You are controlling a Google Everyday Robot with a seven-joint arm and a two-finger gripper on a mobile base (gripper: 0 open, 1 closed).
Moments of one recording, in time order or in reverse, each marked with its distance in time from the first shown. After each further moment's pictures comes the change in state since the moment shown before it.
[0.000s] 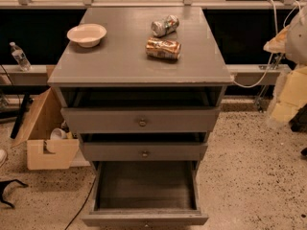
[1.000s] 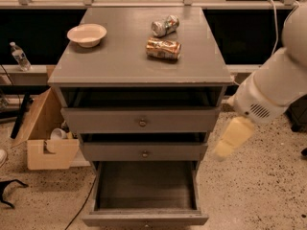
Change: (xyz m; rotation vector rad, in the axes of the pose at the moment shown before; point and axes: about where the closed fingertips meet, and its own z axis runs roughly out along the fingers) arm -0.022 0.043 0.133 -0.182 -0.113 0.229
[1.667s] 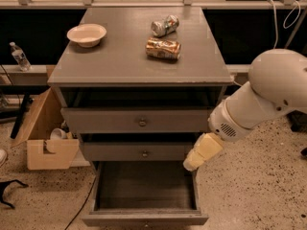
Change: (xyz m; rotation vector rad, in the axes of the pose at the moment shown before) arm -0.013 0.011 0.080 -0.061 -0.084 0.139
